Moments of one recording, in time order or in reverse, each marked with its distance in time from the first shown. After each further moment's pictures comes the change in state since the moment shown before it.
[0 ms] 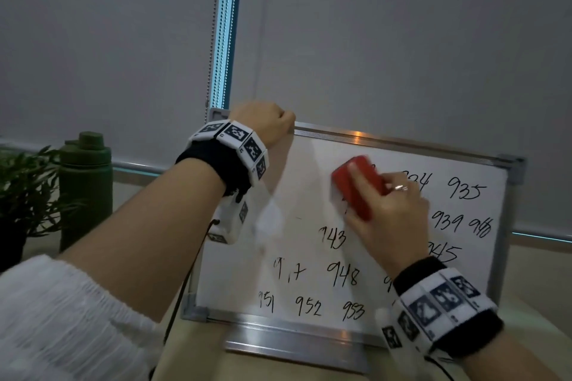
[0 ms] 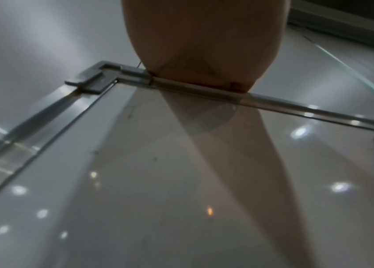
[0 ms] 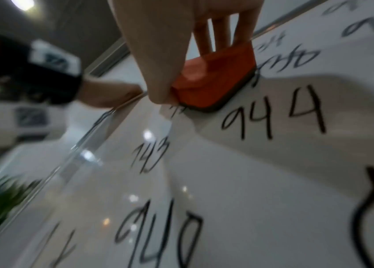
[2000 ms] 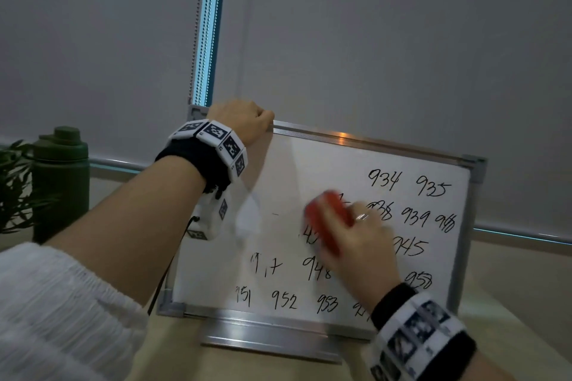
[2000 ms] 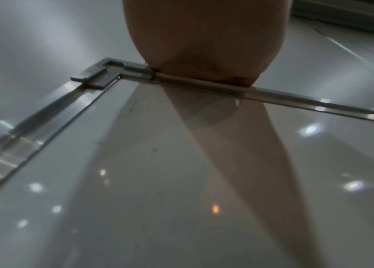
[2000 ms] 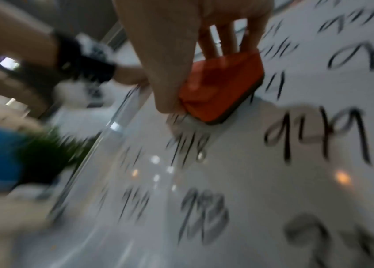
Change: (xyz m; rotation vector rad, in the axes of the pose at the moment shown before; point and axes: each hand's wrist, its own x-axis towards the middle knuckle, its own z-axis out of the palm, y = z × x) left_hand -0.001 0.001 0.002 0.034 0.046 0.008; right_hand -0.039 -0.003 -0.011 0.003 -0.230 -0.053
